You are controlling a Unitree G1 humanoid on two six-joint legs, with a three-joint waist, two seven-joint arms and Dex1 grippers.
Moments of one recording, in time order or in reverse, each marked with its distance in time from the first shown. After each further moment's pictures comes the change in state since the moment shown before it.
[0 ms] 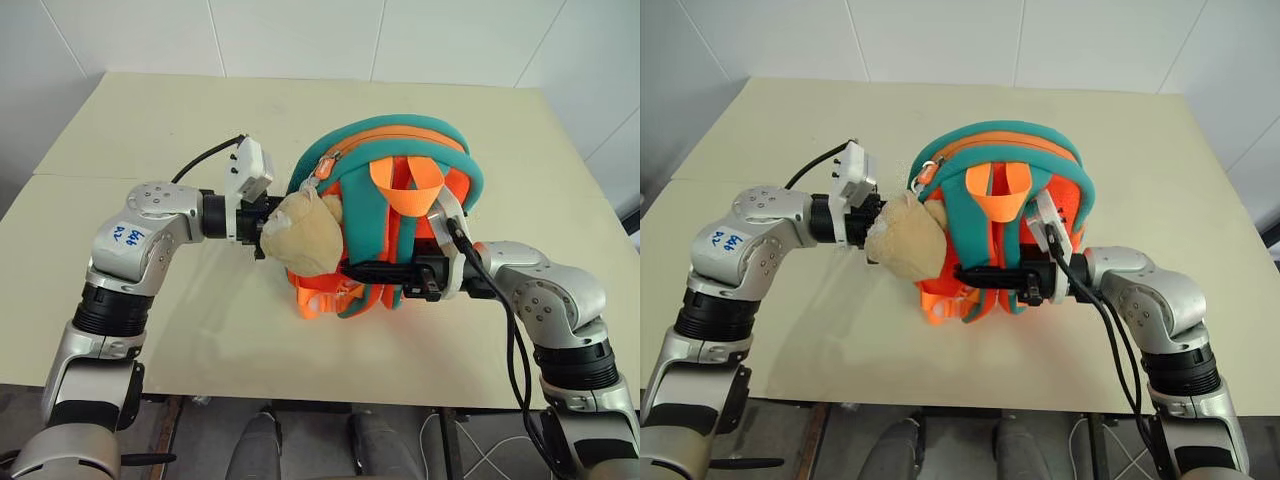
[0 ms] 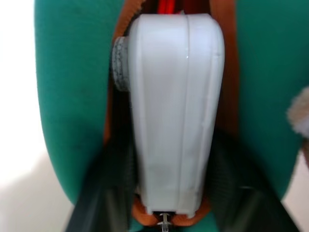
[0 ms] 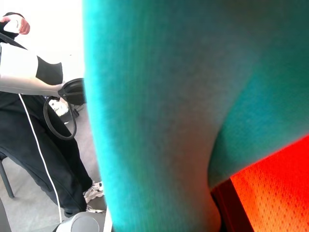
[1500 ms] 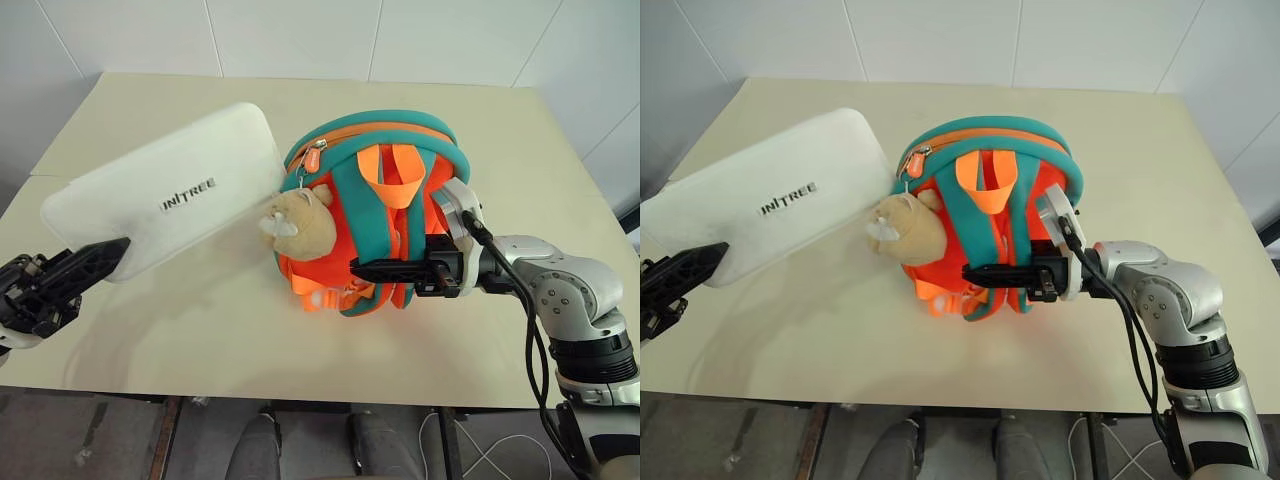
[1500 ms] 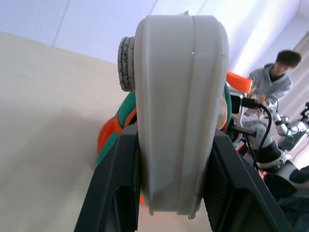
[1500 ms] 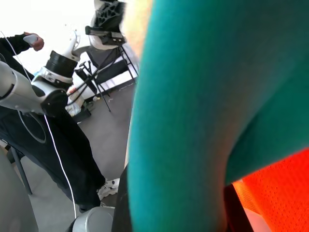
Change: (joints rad) left arm 0.827 0.194 0.970 -0.327 -0.828 0.376 0.221; right arm -0.038 -0.074 0.010 0.066 0.064 0.016 0.063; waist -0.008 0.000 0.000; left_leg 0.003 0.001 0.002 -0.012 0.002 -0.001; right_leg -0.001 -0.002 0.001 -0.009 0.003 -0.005
